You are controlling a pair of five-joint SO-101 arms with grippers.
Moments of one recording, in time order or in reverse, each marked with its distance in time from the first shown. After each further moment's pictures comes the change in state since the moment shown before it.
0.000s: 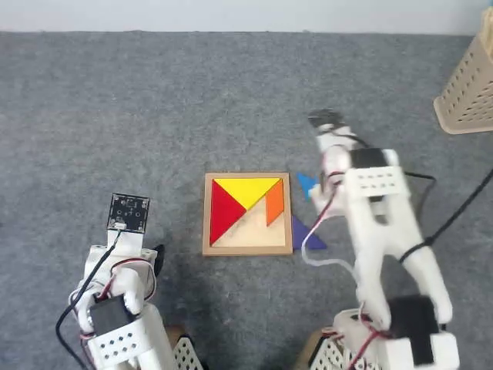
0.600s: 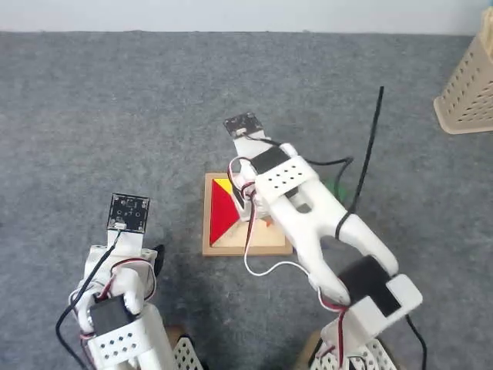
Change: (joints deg) left arm 0.0 0.0 0.0 0.0 0.0; right arm -23.1 18.7 -14.1 -2.9 -25.3
